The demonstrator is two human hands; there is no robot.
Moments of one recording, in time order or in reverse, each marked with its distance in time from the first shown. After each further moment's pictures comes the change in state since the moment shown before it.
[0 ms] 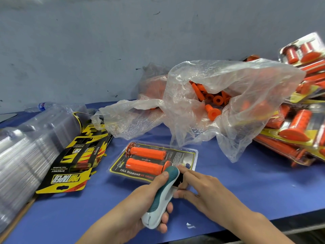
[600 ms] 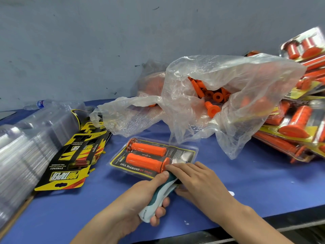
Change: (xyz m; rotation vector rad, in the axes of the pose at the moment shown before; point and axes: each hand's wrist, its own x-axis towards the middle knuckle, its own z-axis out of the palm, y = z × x) left_hand 0.008 -0.001 0.000 0.007 0.073 -0.032; right_hand 0.010 -0.001 0.005 -0.499 0.018 -0.154
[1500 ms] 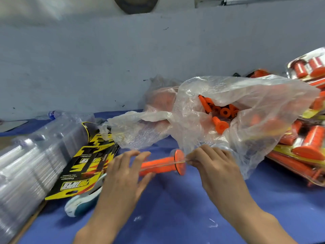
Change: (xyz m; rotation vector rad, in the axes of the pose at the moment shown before) left_hand 0.009 0.023 -0.061 1.372 0.935 1.102; right_hand 0.044 0.005 -0.040 -0.037 0.347 0.246
